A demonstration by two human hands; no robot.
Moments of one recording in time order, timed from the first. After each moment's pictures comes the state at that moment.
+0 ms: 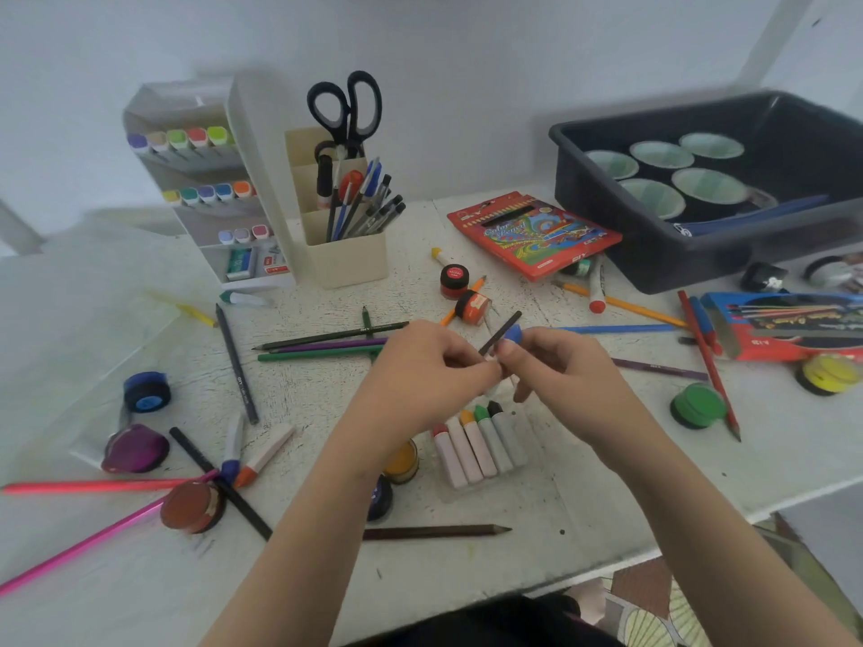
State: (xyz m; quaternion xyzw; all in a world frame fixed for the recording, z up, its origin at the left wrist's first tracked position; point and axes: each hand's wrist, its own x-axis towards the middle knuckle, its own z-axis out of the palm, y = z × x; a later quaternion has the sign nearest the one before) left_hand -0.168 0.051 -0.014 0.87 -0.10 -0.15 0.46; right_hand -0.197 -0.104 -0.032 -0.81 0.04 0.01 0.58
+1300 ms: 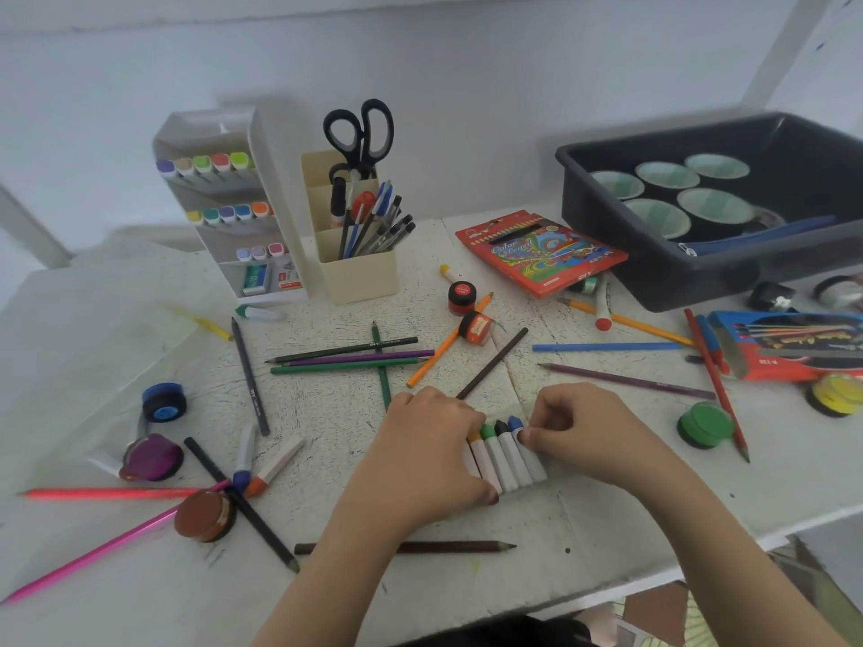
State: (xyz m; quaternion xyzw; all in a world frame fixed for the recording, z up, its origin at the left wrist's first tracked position) left_hand -0.191 0.057 -0.043 0.95 -0.28 -0.08 0.12; right_hand -0.199 -0.128 -0.058 -0.94 0.04 0.13 0.33
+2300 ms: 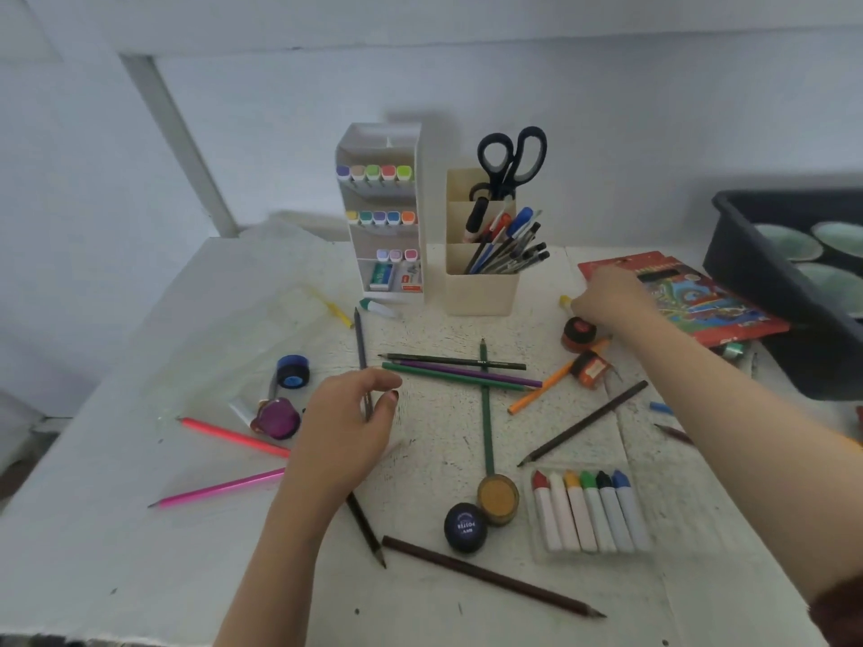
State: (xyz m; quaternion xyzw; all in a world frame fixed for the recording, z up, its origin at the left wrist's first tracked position) left_hand -0.194 0.180 -0.046 0.91 0.08 0.12 0.38; right_hand 0.010 -0.072 -0.042 -0.99 0.04 0.05 0.14
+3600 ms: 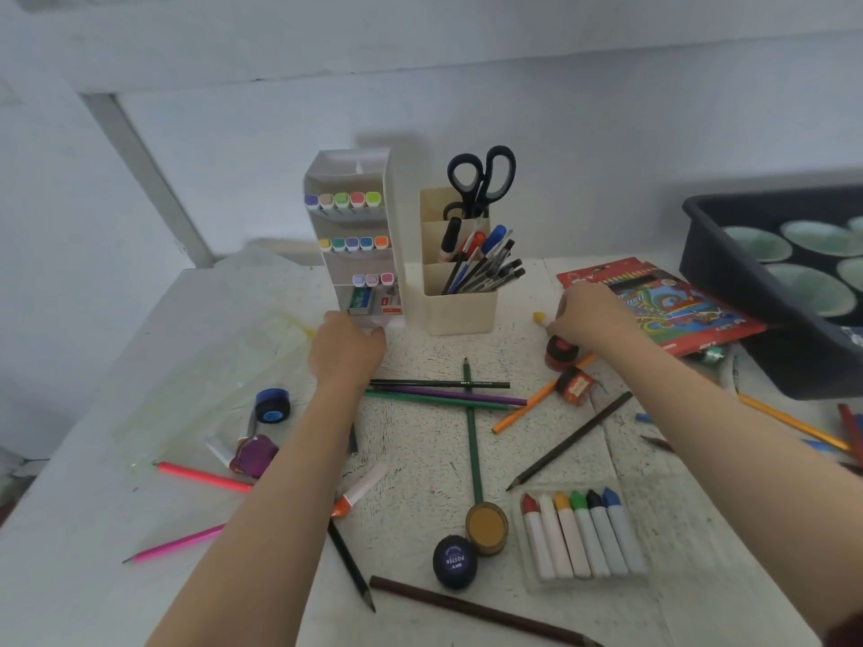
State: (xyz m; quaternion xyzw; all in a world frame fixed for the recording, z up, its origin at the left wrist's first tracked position) left_hand -0.053 0.190 -0.065 0.92 0.27 0.09 0.27; right_hand 0.009 -0.073 -0.048 -0.99 0.02 0.06 0.12
